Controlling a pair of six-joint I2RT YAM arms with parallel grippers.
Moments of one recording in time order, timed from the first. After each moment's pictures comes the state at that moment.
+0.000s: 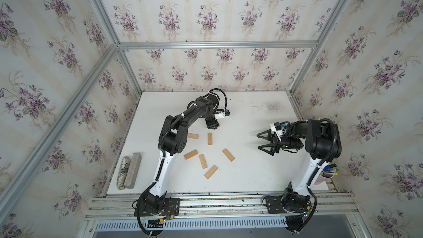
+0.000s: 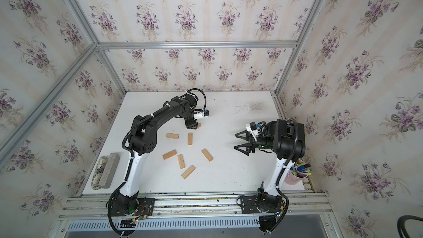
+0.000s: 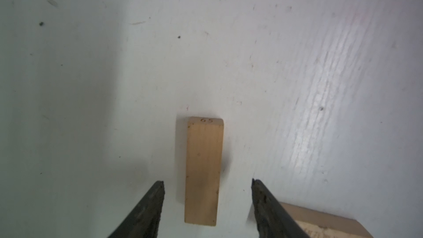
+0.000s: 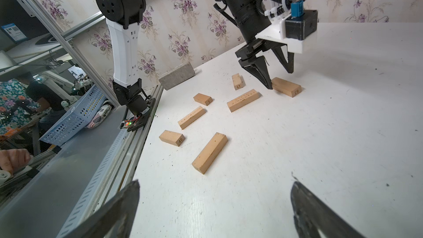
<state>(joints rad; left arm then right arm) -0.49 2.37 2.02 -0.98 0.13 0.84 -0.23 1.99 1.00 -1.43 -1.43 -2.03</state>
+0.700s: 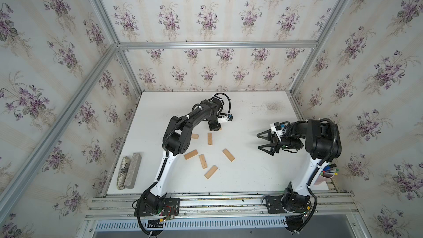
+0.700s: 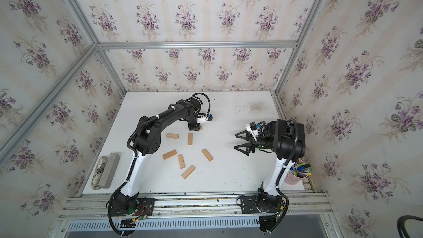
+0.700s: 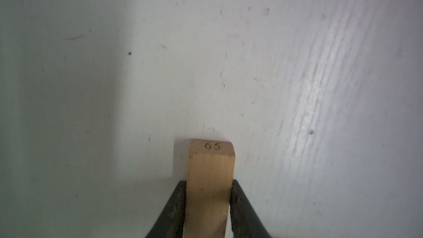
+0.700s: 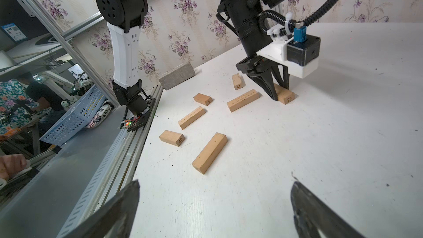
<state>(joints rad) -0.54 2.40 2.03 -0.98 0.11 0.83 -0.23 1.99 1.00 -1.43 -1.43 -2.03</state>
